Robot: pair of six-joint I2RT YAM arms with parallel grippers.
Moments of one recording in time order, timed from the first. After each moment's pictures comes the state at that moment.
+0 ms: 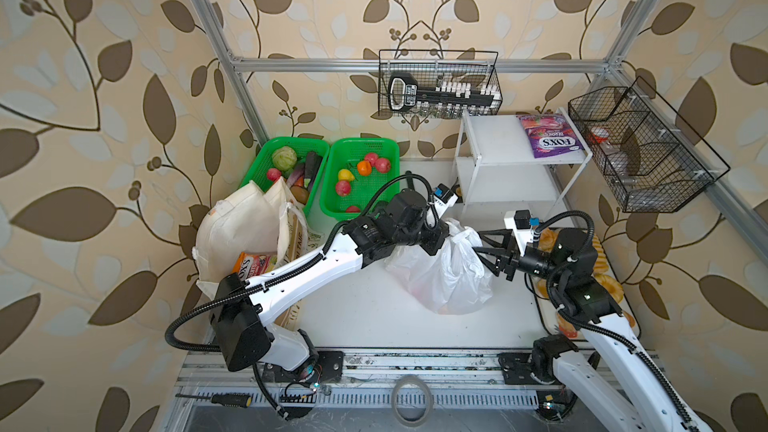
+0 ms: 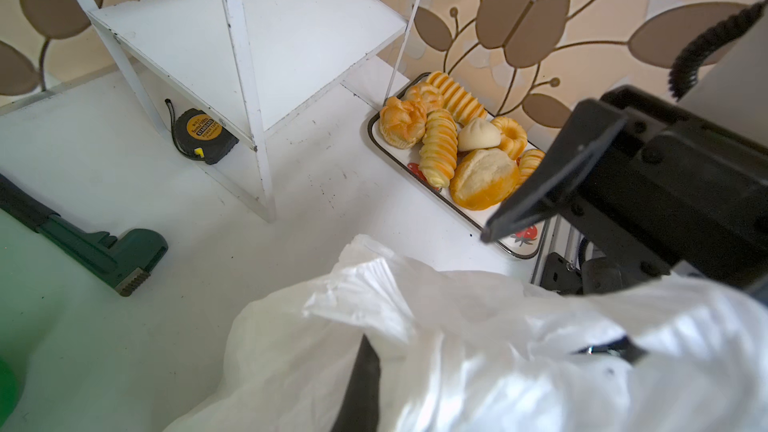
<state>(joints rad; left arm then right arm) -0.86 1.43 1.28 -0.36 0.23 -0.18 0.19 0.67 0.60 -0.11 -0.78 0.11</state>
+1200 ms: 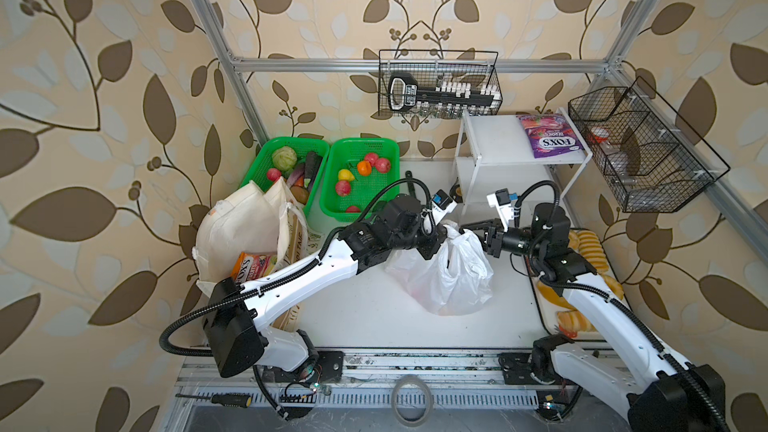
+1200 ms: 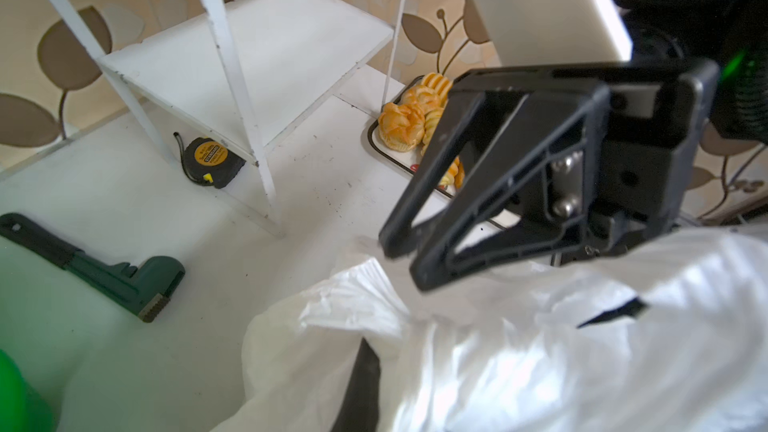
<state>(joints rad) -0.86 1.38 1.18 -0.27 0.26 -0.04 0.25 1.00 0.70 -0.04 -0.90 0.33</state>
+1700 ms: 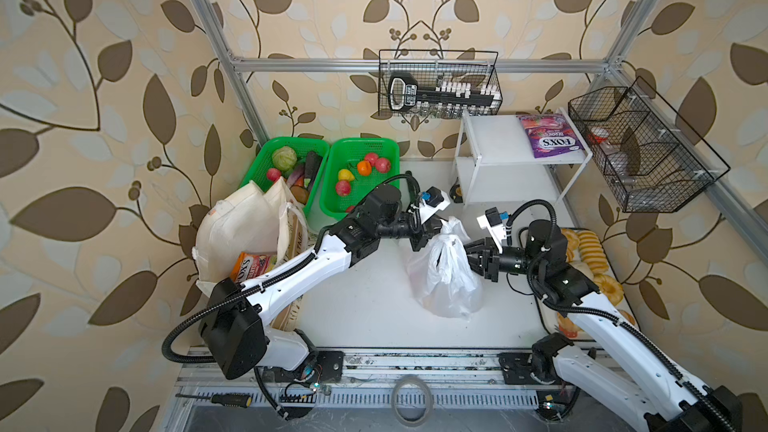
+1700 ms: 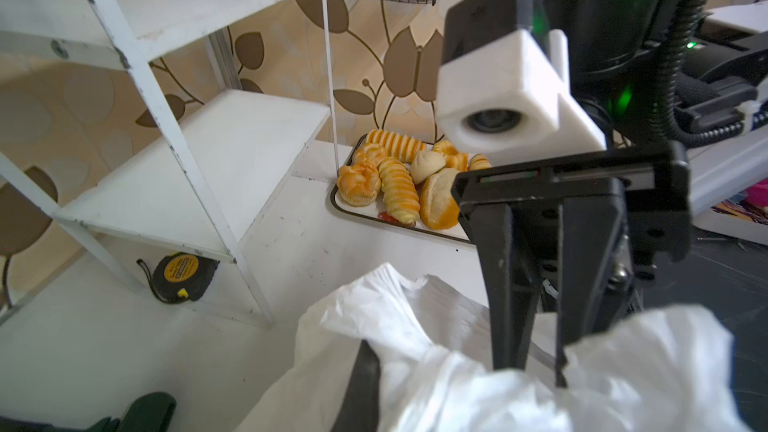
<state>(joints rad) -0.72 1.38 1.12 -0.03 0.64 0.15 0.41 0.84 0.63 -0.05 -0.88 0.35</state>
